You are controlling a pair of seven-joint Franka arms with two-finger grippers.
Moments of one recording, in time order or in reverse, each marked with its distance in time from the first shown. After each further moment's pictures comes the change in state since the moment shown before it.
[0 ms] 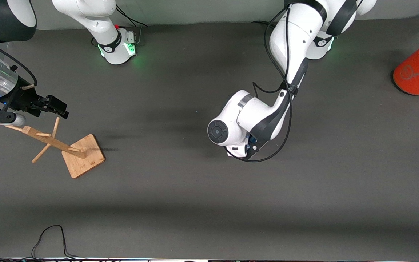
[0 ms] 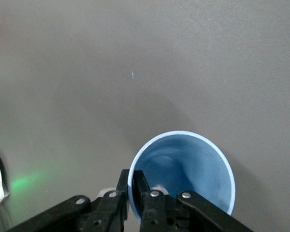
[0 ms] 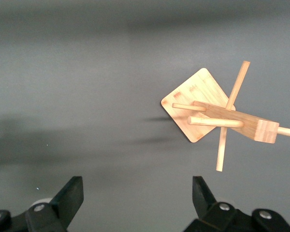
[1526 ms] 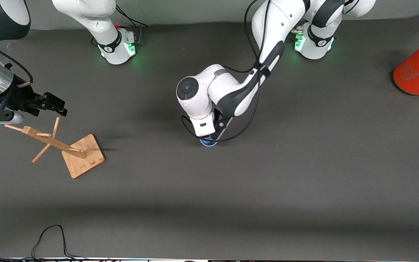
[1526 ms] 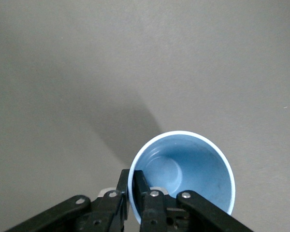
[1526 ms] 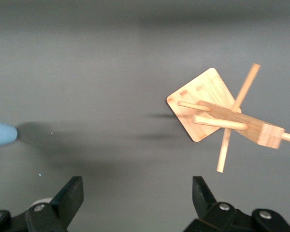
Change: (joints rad) left arm -0.137 -0.035 -0.062 -0.078 0.048 0.389 -0.502; right arm -0.003 0.003 -0.012 0.014 0.045 -0.030 -0.108
